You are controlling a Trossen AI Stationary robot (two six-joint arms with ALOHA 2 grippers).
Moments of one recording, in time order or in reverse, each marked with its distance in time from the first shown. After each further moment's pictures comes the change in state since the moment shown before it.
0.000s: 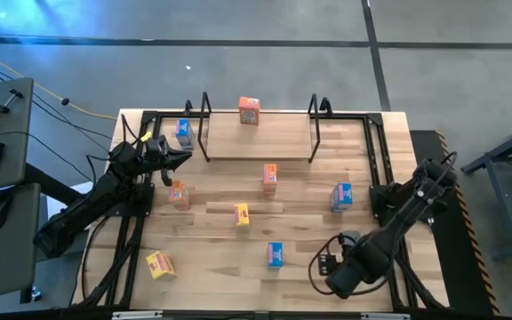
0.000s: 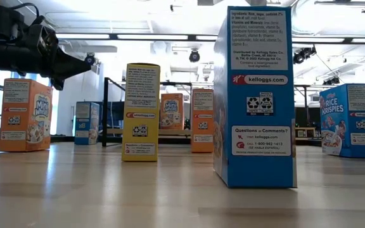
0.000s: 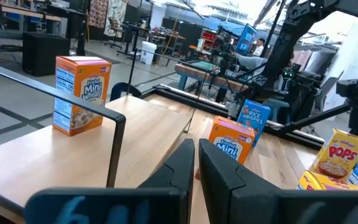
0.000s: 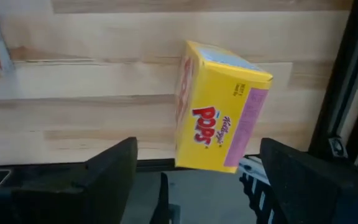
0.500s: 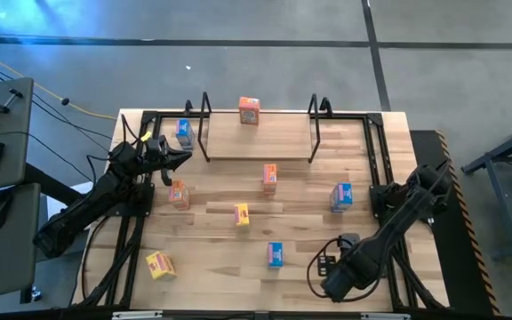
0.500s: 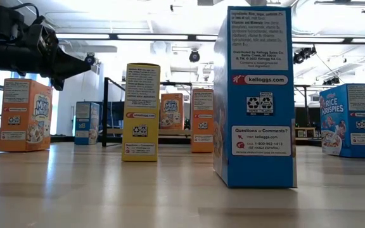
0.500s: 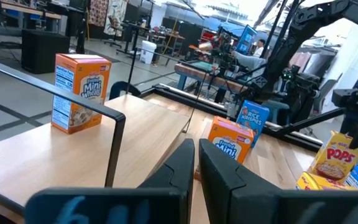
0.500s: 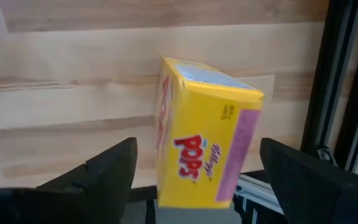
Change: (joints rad) left arm -0.001 0.000 0.000 0.000 0.000 -0.017; right arm -0.009 0.078 0.000 -0.046 -0.024 0.017
